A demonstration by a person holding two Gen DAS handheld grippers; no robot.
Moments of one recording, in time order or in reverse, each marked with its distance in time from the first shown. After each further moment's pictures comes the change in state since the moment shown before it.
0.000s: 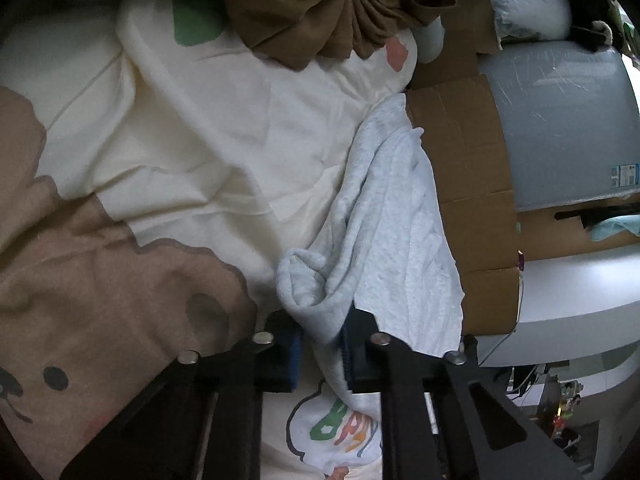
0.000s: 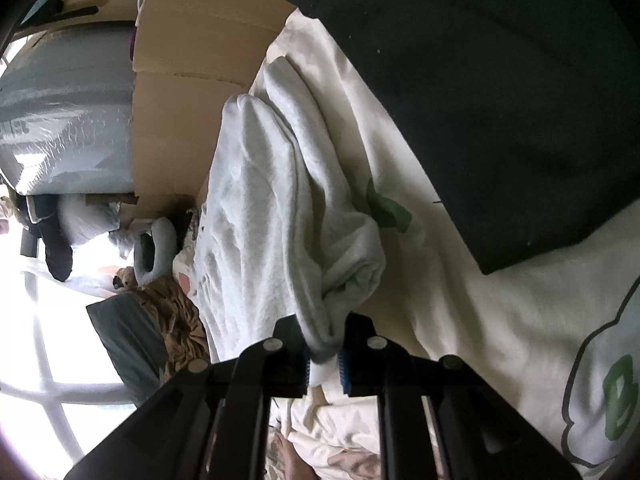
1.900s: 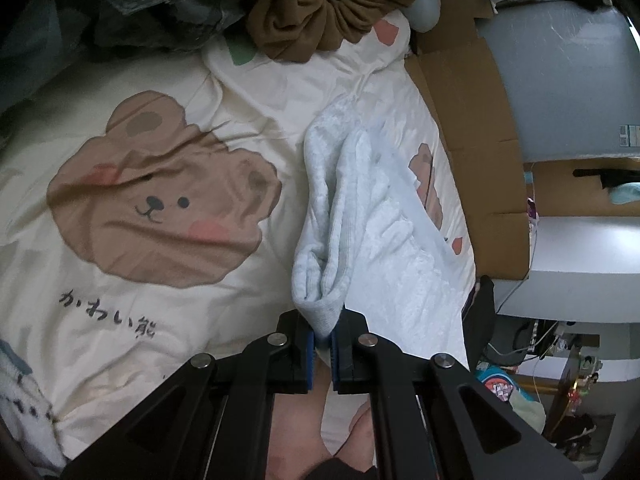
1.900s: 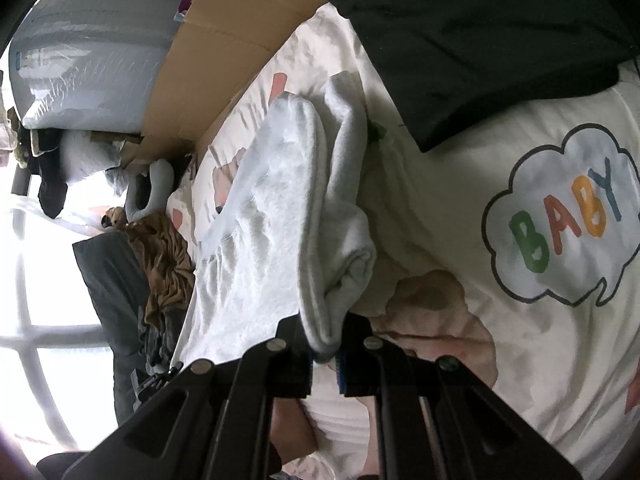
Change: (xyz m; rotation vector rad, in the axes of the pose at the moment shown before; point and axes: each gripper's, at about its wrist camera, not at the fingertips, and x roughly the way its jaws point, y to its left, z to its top) left arm -0.134 -0.063 -0.055 0.017 0.163 0.223; right arm -0.097 0.030 -0.075 -0.120 0.108 -0.110
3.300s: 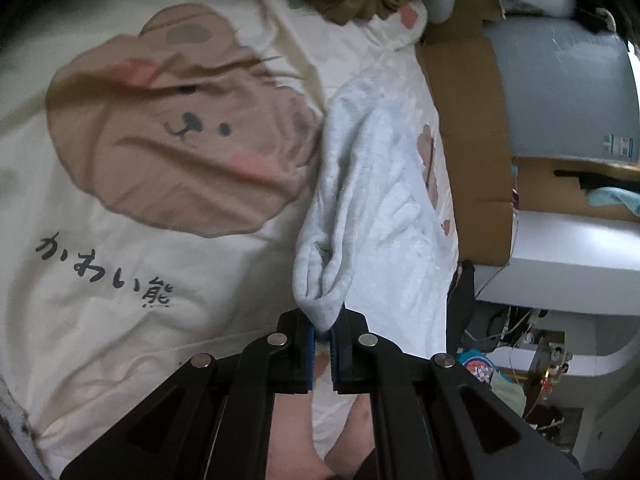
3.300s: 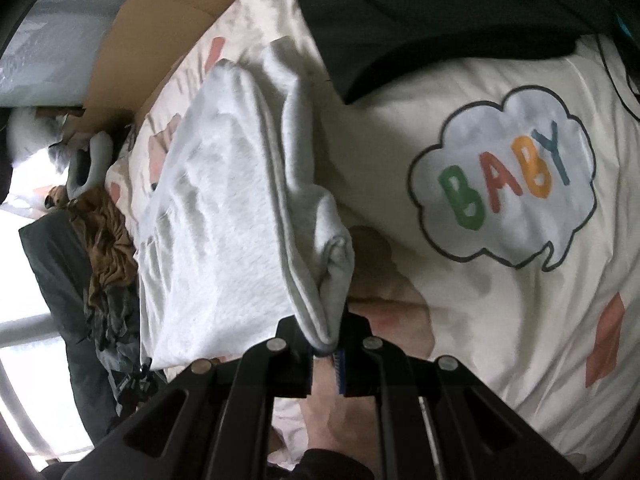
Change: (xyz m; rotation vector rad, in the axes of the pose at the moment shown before) left arm 0.030 0.083 -0.033 -0.071 0.042 -0.158; right arm 0.014 -0.029 -0.007 0.024 0.107 -0.239
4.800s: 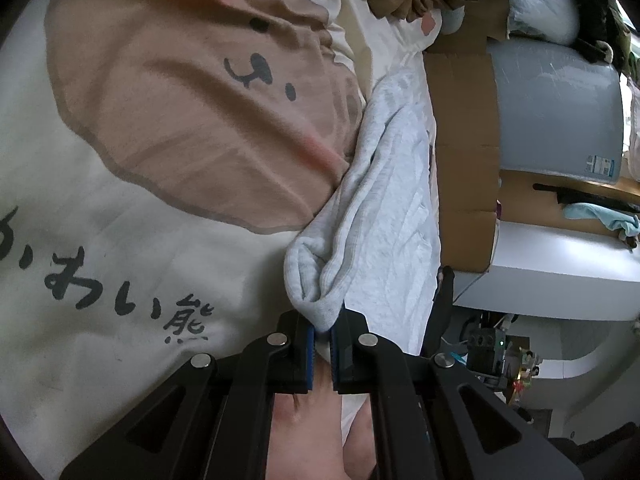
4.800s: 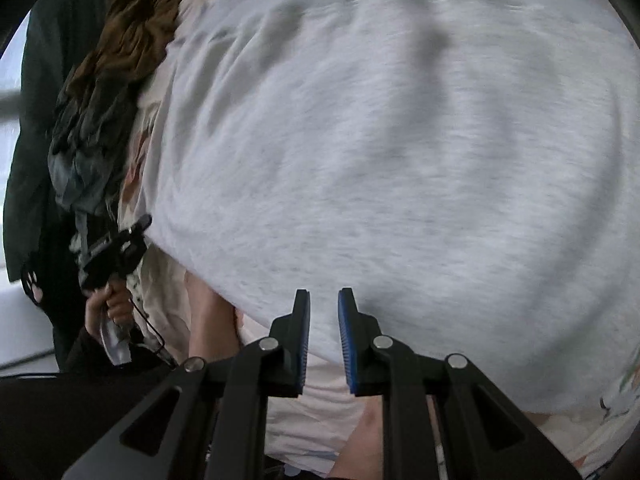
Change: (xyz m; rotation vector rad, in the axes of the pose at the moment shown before) left arm 0.027 0.060 0.000 -0.024 0.008 -0.157; right arm 0.177 0.228 -0.046 -0.690 0.433 -0.132
